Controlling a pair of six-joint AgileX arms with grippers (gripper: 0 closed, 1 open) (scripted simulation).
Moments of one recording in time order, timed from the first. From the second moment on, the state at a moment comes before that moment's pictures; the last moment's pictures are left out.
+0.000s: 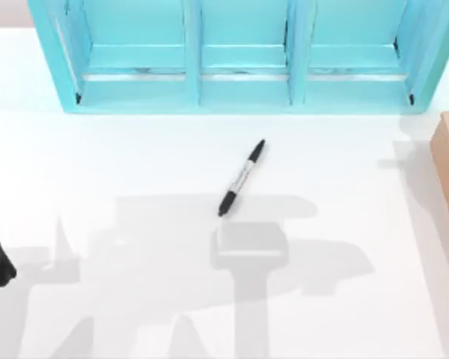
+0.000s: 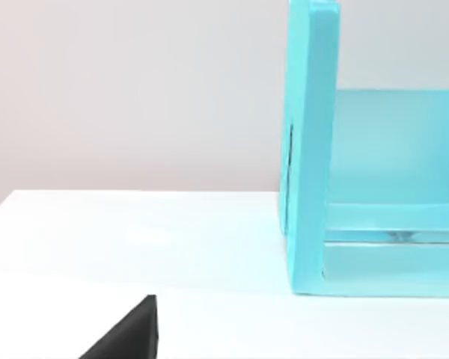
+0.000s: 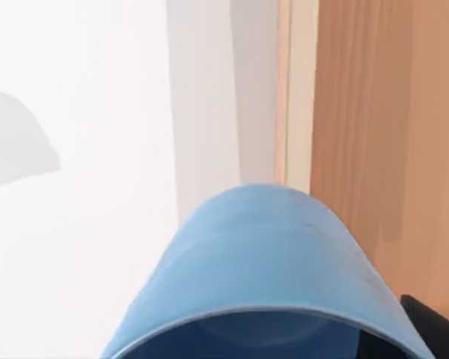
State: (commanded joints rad) left arm 0.00 0.00 0.00 0.00 0.00 0.00; right arm 0.07 1.74 1.63 -1.46 0.00 0.09
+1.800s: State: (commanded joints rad) left arm 0.00 0.00 0.00 0.00 0.00 0.00; right arm 0.33 2.22 1.78 -1.06 -0.03 0.35
